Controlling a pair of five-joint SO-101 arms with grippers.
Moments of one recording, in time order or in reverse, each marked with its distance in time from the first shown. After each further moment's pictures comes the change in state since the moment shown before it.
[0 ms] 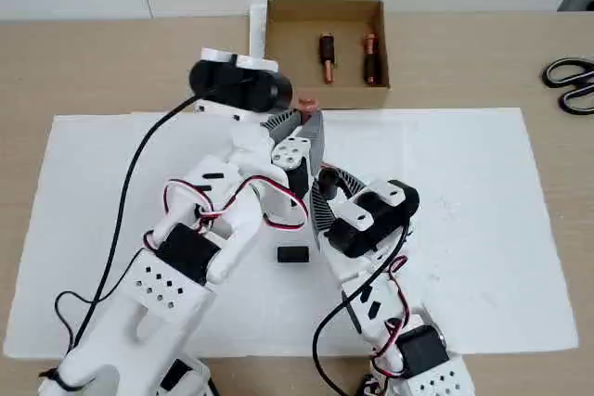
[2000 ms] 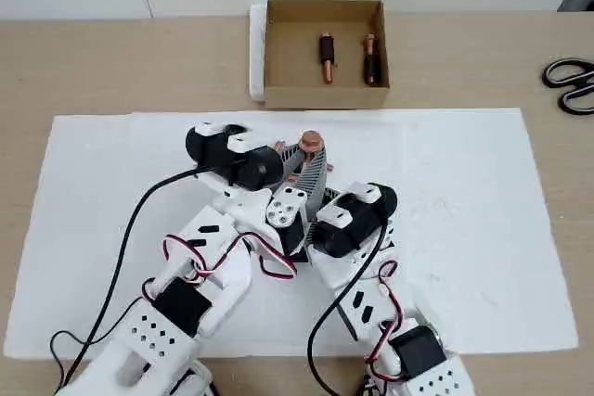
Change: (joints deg) left arm 4.3 -17.9 25.4 -17.1 -3.2; right arm -3.6 0.0 0.0 8.3 0.0
